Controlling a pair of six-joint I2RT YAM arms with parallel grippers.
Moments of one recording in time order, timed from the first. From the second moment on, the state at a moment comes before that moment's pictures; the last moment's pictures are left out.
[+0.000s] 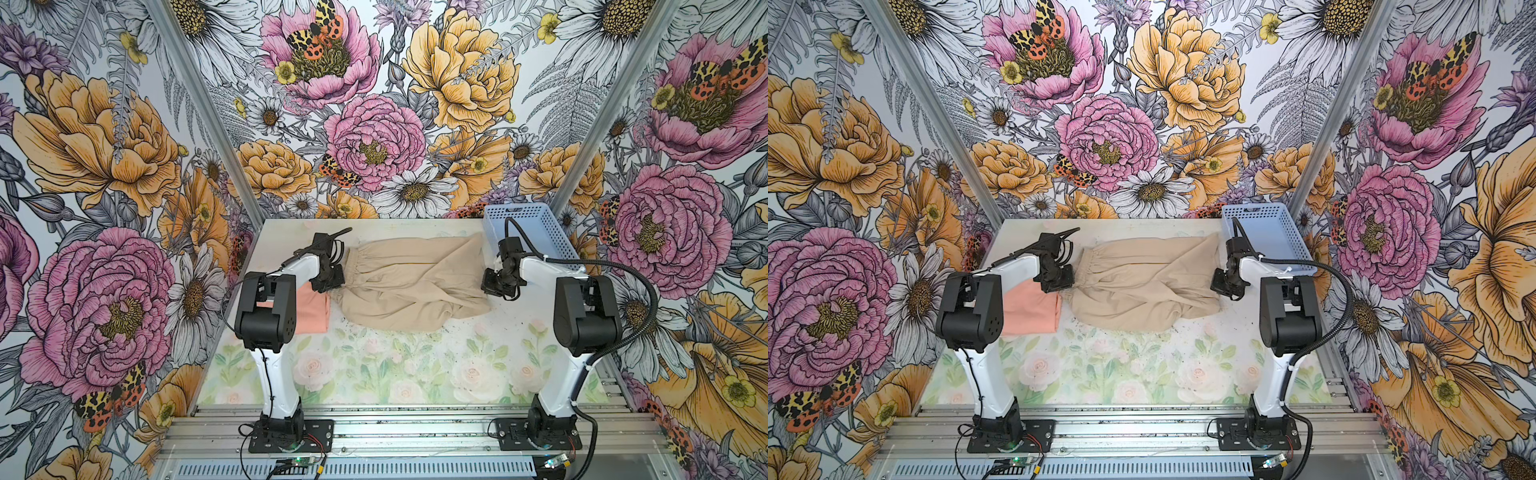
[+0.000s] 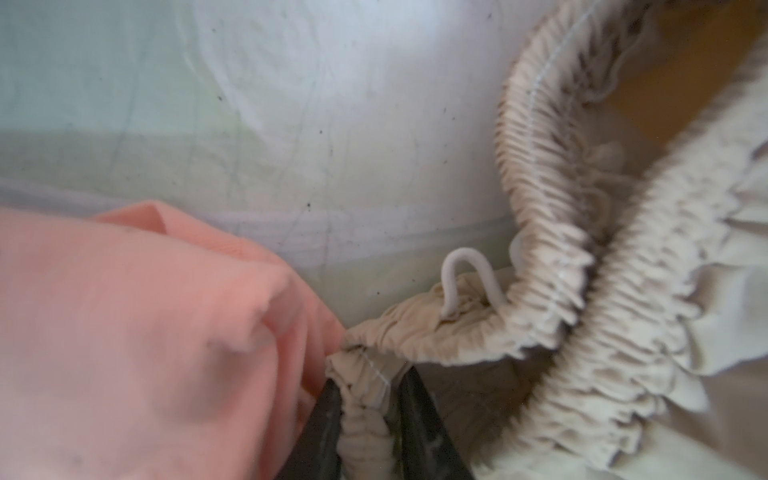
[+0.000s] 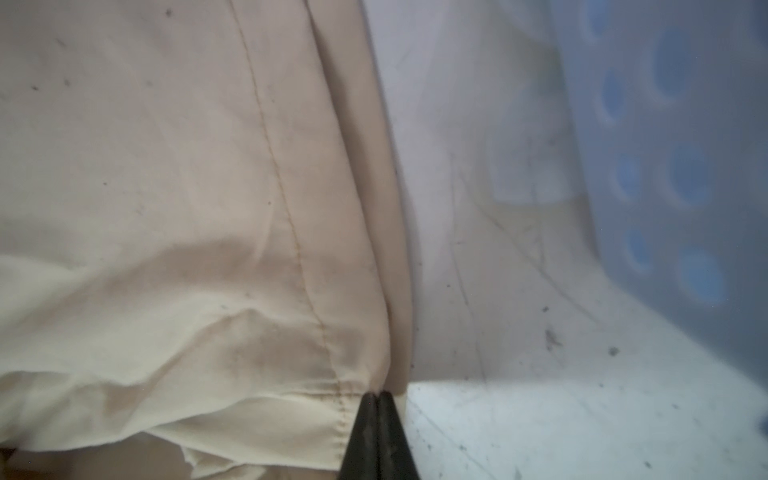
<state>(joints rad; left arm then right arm) -0.12 1.98 1.35 -0.59 0.04 -0.34 0.01 1.90 1.26 -0.64 -0.19 0.35</state>
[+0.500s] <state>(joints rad) -0.12 1.96 1.32 -0.59 0.04 -0.34 -0.02 1.82 1.22 -0.68 -0.14 0.32</state>
